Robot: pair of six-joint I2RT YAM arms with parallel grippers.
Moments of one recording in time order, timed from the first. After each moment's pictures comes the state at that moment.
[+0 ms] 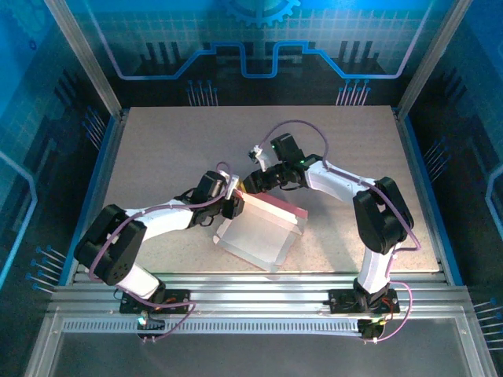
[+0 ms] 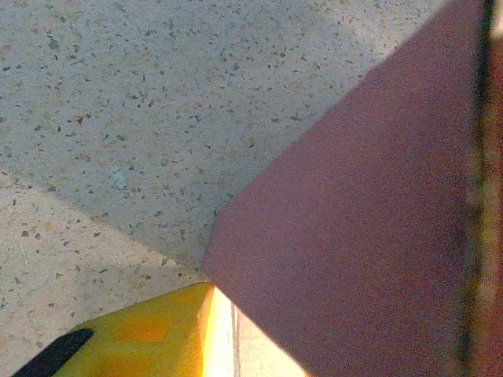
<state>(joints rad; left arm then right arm) -0.51 1.54 0.71 0.02 0.16 -0.22 0.56 1.83 1.28 -0.33 -0.69 0.16</state>
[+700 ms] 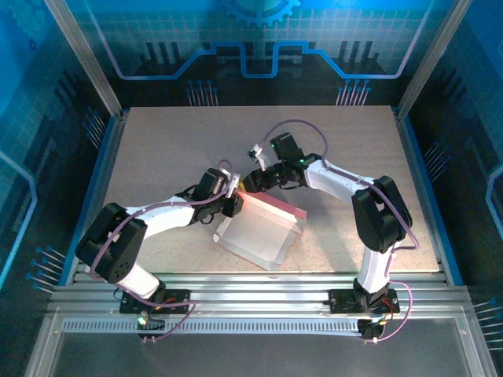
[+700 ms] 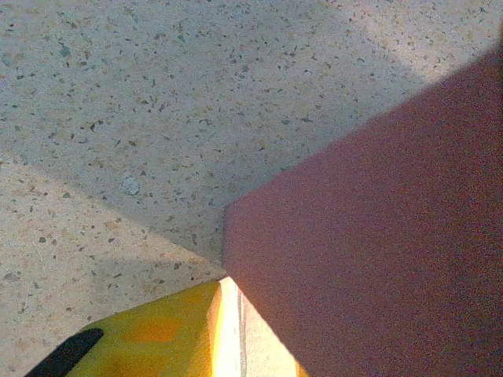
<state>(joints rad) -0.51 1.55 0.75 -0.04 0.14 -0.19 0.55 1.84 1.30 -0.33 -0.72 0.18</state>
